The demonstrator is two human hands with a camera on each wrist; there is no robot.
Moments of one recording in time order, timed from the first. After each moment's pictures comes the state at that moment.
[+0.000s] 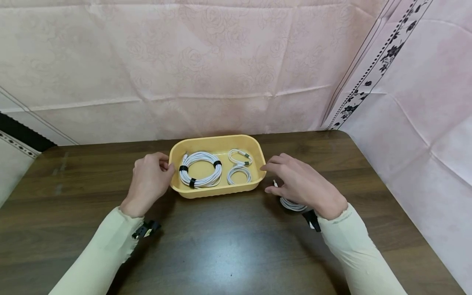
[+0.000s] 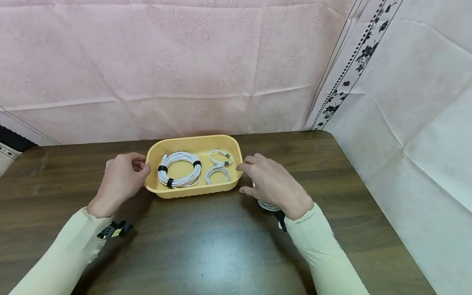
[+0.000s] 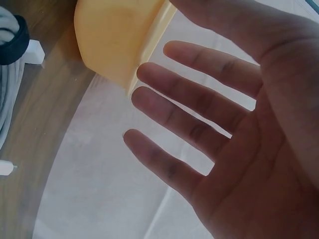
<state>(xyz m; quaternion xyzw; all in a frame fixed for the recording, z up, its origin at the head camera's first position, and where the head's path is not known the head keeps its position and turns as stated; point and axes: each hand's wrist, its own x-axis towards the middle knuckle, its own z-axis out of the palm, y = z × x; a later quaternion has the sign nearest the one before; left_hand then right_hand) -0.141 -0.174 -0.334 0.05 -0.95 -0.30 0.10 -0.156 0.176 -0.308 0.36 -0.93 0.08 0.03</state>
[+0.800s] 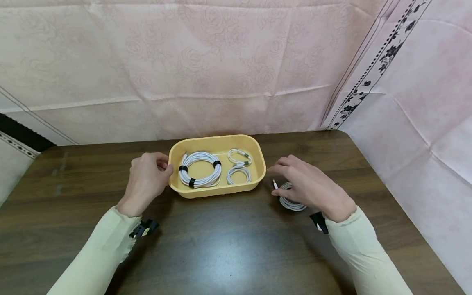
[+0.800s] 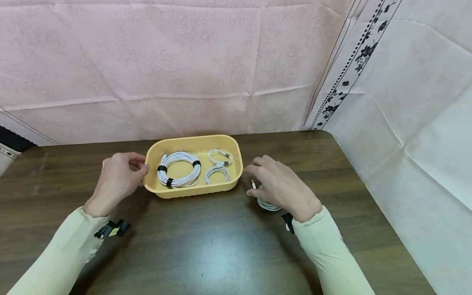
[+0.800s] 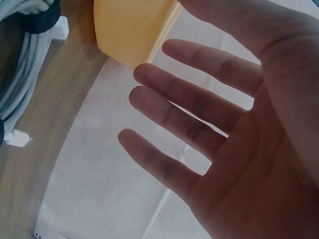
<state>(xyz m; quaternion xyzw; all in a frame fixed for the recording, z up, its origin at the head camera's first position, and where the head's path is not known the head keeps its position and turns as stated) -0.138 -0.177 -0.330 0.05 -0.94 -0.32 0.08 -0.151 0.192 -0.309 0.34 -0.94 0.08 0.02</state>
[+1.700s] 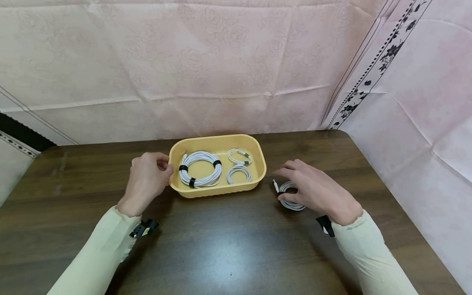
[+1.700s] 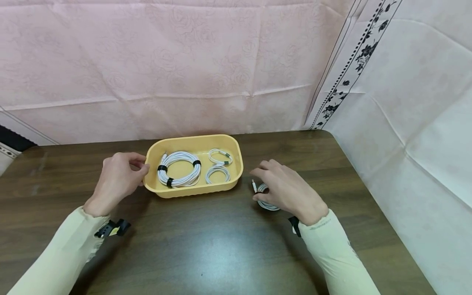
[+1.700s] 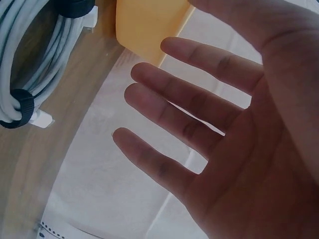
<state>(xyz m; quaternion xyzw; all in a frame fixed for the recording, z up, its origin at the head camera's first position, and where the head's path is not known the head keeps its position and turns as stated) -0.139 -0.177 -0.329 0.05 -0.94 -0.32 0.06 -0.147 0.205 -0.317 0.33 -0.94 0.06 0.01</state>
